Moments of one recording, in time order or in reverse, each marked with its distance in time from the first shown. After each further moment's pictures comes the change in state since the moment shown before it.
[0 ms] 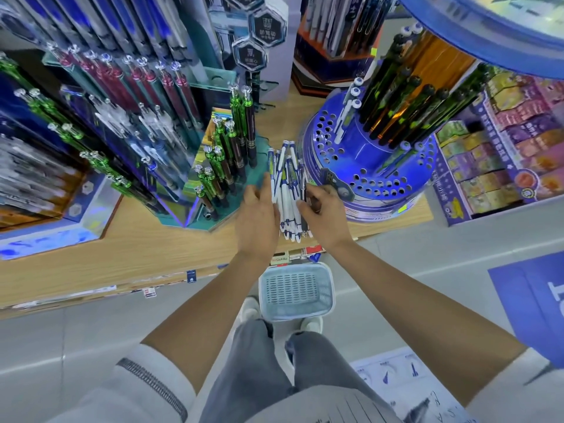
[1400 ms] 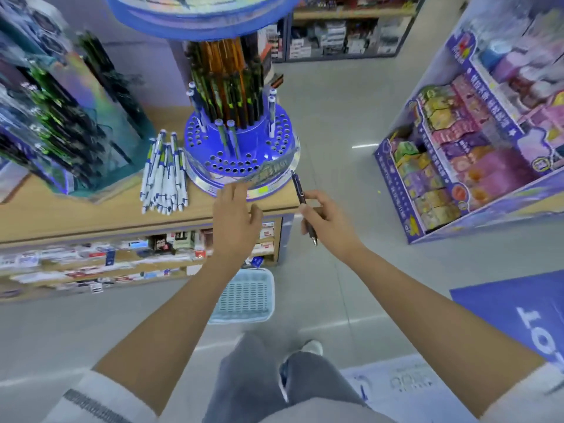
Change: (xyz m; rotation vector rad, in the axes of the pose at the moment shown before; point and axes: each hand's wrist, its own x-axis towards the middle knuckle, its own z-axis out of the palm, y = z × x) left_hand -0.098 0.231 0.085 -0.146 0.274 0.111; right_hand -0.081 0.153 -0.261 0.435 -0.222 -0.010
